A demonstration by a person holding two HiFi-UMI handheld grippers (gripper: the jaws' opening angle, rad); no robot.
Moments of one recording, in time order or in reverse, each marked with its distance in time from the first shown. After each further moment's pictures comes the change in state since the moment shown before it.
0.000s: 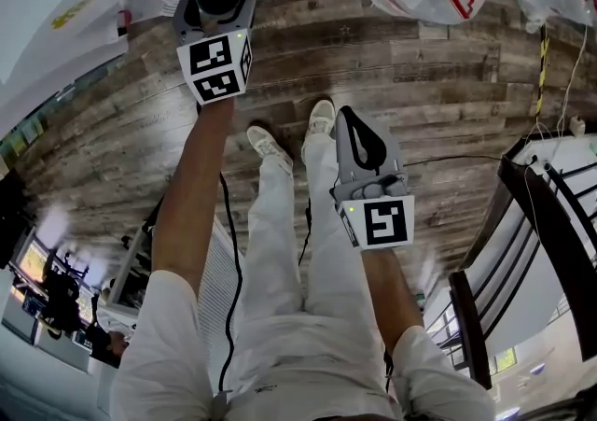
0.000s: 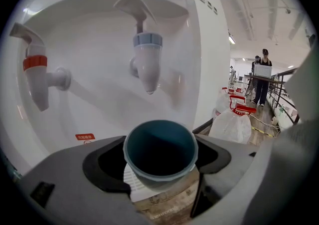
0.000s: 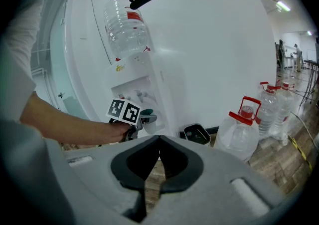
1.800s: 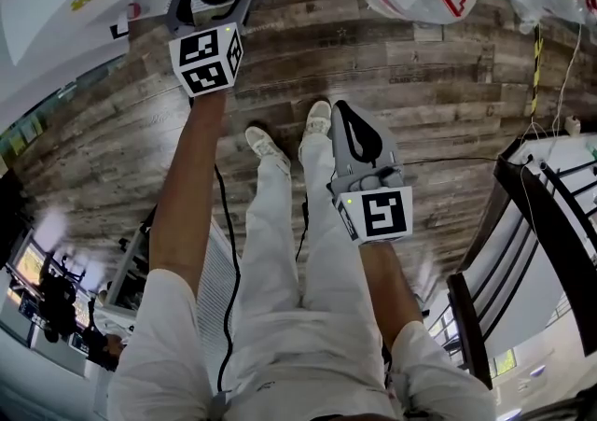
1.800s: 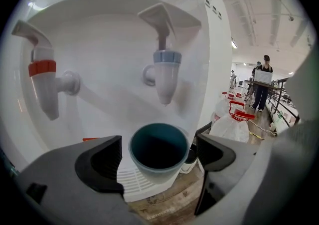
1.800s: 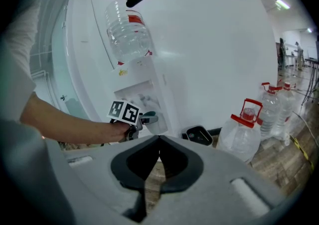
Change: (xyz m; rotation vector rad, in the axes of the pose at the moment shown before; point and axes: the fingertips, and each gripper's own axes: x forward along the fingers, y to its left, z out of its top) left arm -0.010 0.011 0.013 -0.040 -0.008 -0.019; right arm -0.009 0.008 0.013 0.010 -0.012 0.019
